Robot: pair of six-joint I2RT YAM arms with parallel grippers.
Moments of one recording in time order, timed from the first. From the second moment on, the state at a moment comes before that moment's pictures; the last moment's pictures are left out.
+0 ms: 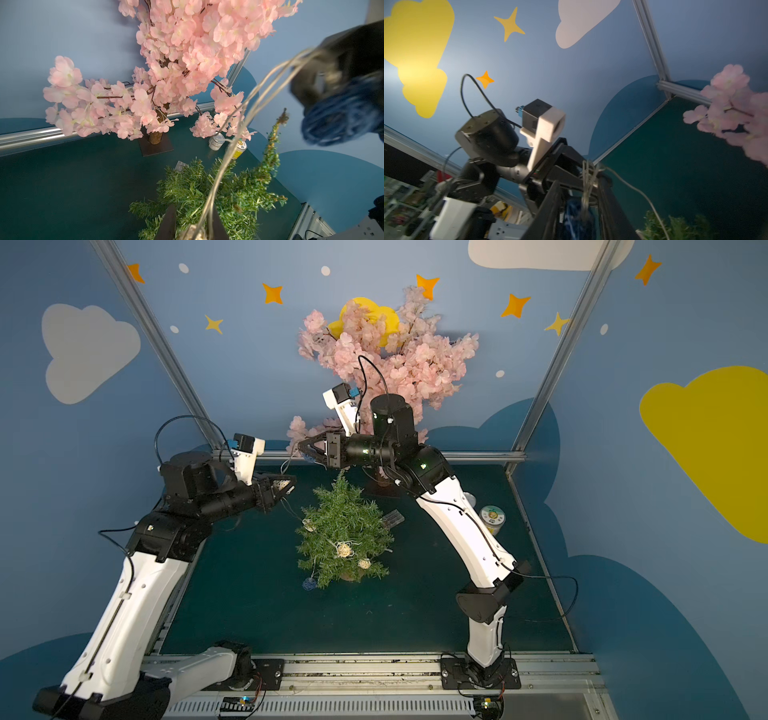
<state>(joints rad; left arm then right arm) -0.20 1.12 1.49 -0.69 0.49 -0.19 0.78 1.86 2.36 -0.63 -0.63 0.52</state>
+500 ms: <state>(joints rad) -0.26 1.01 1.51 -0.78 0.50 -0.25 0.78 1.80 2.31 -0.70 -0.59 0.44</state>
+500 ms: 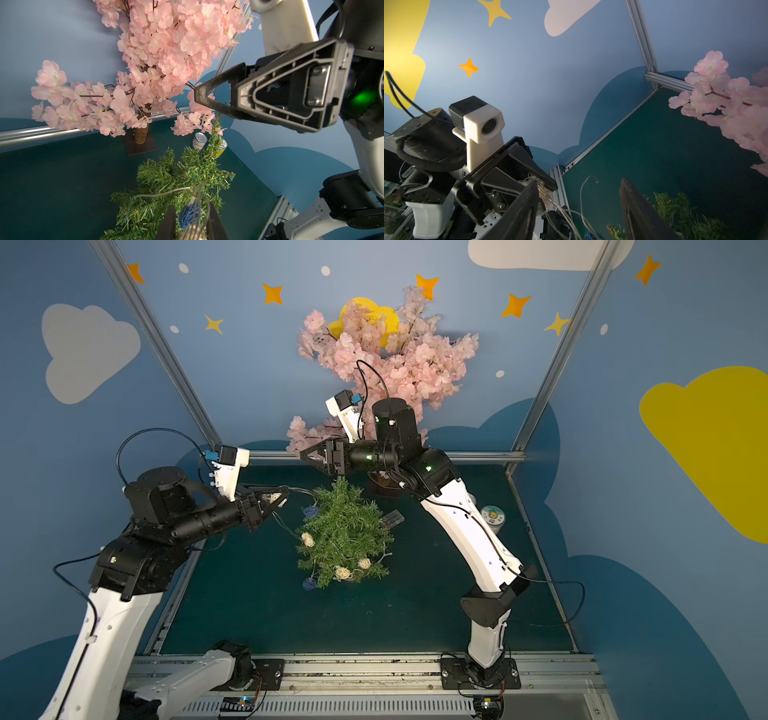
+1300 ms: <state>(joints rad) -0.44 1.07 1.71 -0.70 0.63 -0.49 0.90 1.27 1.55 -0.64 -0.59 0.18</state>
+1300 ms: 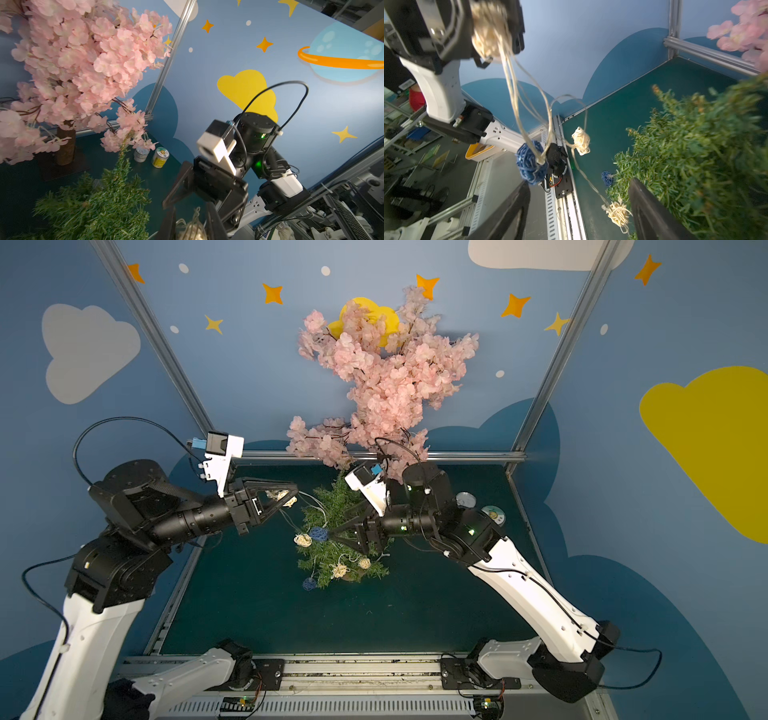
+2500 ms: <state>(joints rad) -0.62 1.30 1.90 -0.47 0.52 -0.59 1.05 1.14 1.03 0.12 -0.16 0.09</state>
